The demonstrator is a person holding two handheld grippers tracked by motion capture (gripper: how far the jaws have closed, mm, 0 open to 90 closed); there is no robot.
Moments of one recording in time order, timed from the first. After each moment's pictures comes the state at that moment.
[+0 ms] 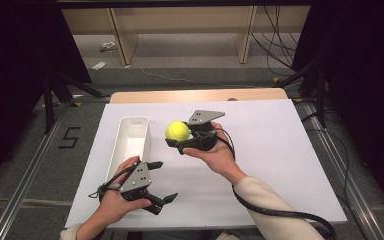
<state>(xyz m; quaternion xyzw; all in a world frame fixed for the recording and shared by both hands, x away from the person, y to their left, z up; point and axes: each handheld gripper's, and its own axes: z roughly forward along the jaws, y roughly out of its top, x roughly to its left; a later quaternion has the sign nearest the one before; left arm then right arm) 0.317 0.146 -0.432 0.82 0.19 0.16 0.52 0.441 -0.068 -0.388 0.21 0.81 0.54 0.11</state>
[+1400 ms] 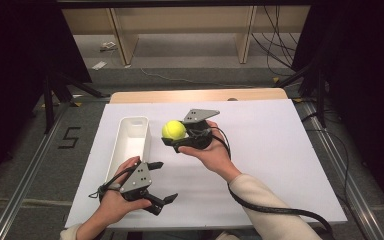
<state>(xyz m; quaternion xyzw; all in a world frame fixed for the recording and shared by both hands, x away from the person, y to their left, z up) 0.316 0.145 -0.432 0.82 0.18 0.16 0.52 0.447 -0.057 -0.388 0.21 0.81 0.54 0.11</state>
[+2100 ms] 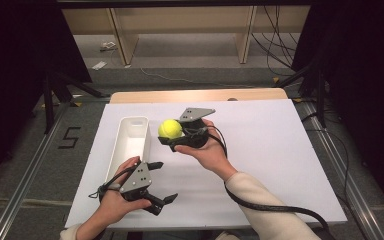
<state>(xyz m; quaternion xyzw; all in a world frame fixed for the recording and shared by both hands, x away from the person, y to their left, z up) 0.316 0.146 -0.432 0.82 0.18 0.16 0.52 0.449 -0.047 -0.386 0.20 0.81 0.53 0.11</state>
